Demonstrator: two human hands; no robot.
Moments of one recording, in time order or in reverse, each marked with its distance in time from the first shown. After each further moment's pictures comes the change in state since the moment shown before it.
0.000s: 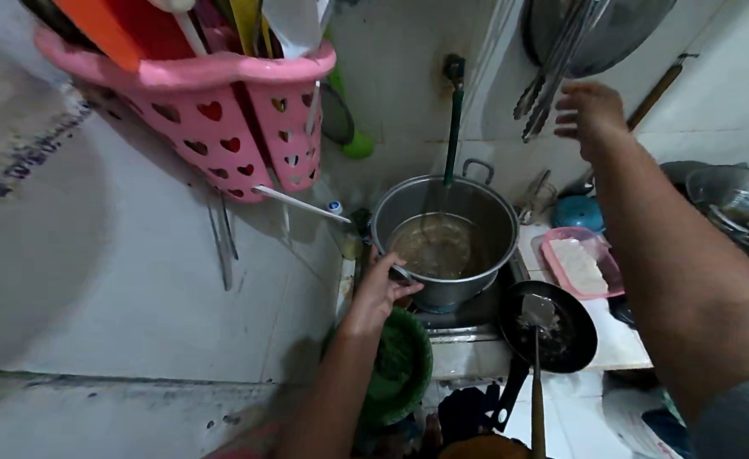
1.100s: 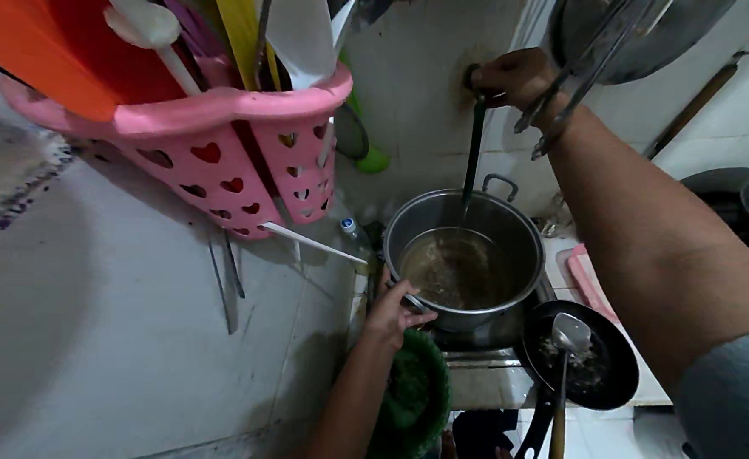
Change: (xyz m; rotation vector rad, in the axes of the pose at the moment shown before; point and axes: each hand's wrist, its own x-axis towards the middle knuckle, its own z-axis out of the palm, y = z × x) left_hand 0.004 0.005 -0.007 0.026 0.026 -0.076; right_hand 0.069 -0.055 0.120 -0.015 -0.307 -0.239
